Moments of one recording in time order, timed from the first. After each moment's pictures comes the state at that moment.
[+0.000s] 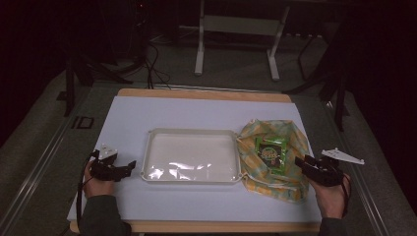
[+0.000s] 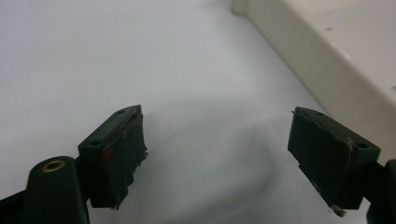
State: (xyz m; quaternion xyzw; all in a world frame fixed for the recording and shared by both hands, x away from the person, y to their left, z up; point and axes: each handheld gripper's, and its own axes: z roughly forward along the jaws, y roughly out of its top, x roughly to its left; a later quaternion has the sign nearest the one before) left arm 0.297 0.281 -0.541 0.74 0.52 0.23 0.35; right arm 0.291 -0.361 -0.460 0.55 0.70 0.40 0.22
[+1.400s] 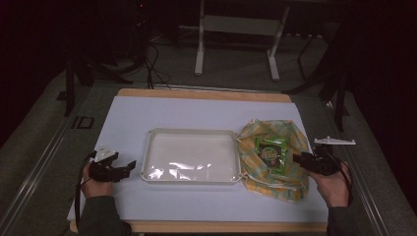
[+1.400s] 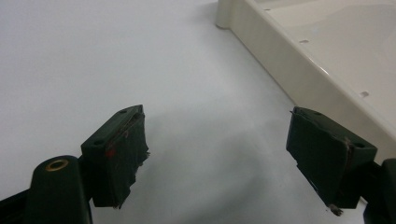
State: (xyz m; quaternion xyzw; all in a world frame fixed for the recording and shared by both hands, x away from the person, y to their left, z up) left arm 0.294 0.284 -0.540 0.74 0.51 0.22 0.38; right arm 0.319 -0.353 -0.438 0.56 0.75 0.32 0.17
